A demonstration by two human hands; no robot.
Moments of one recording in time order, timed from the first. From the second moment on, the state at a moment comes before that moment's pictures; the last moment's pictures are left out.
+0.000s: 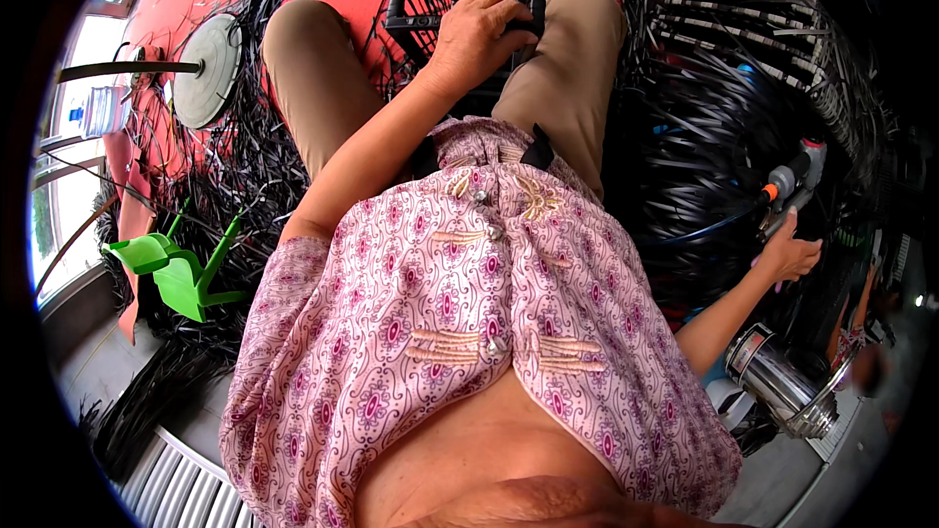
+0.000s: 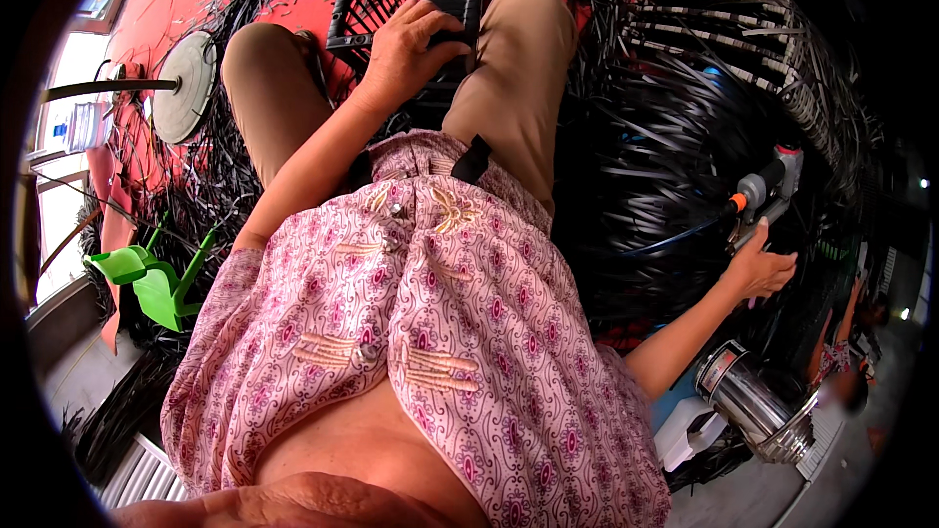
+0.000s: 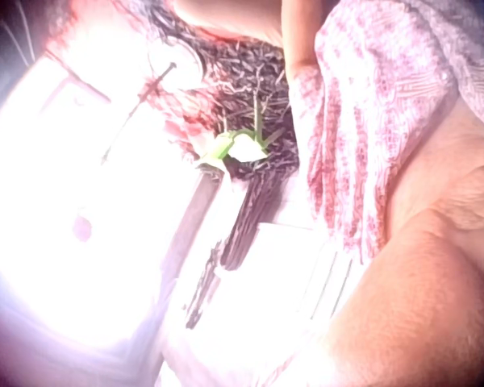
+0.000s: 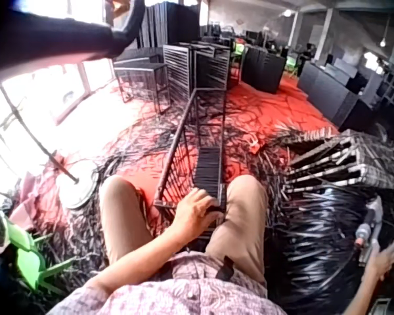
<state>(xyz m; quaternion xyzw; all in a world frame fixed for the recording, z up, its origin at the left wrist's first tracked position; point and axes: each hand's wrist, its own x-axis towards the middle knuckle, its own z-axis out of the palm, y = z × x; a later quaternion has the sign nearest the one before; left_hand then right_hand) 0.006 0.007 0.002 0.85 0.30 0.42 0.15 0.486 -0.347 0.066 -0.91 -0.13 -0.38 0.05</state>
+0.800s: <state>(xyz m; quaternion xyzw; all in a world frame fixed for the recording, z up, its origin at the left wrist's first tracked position) 0.000 0.018 0.010 0.83 0.27 0.39 0.29 0.183 -0.057 -0.004 -0.57 -0.65 0.16 0.49</state>
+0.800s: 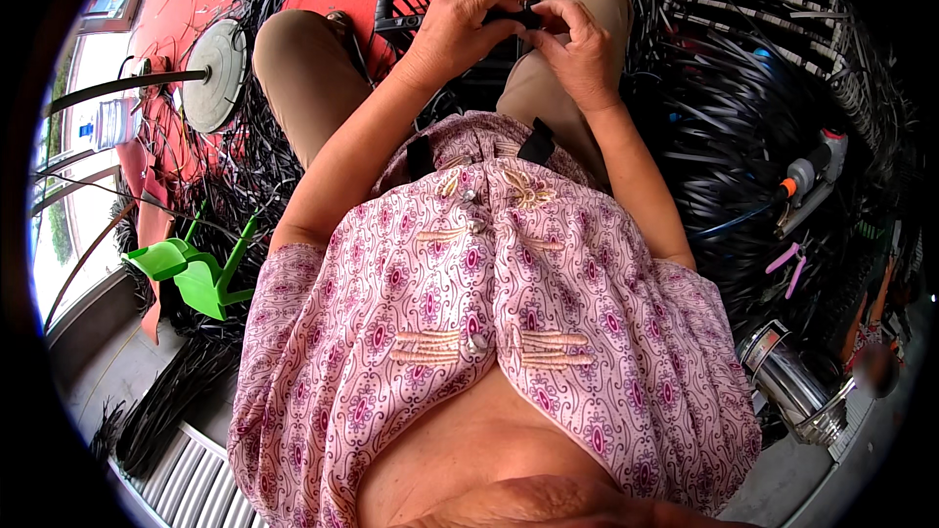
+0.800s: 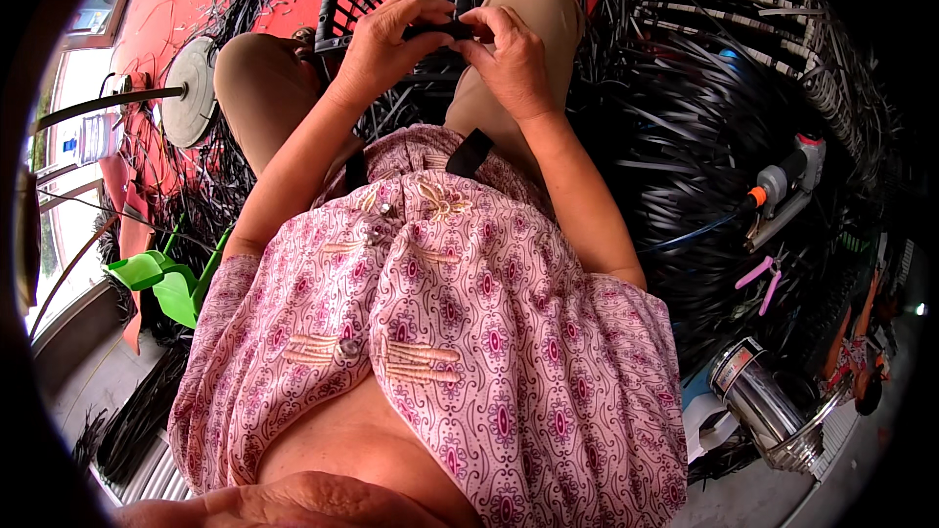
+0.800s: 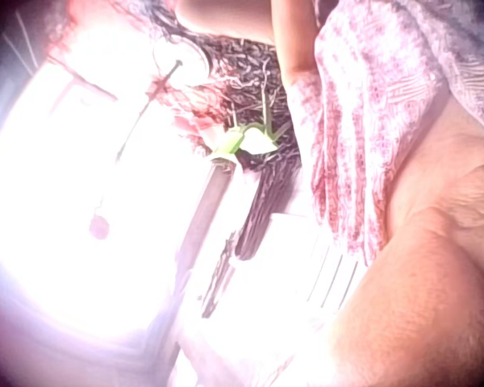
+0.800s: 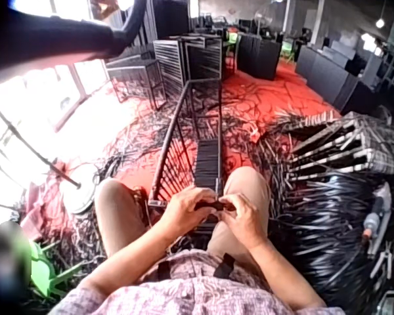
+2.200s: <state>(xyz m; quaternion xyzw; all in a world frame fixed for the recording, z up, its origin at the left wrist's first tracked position) 0.019 0.056 -0.010 0.78 0.19 0.24 0.55 0.236 -0.034 -0.030 -0.50 -0.69 0.33 0.40</state>
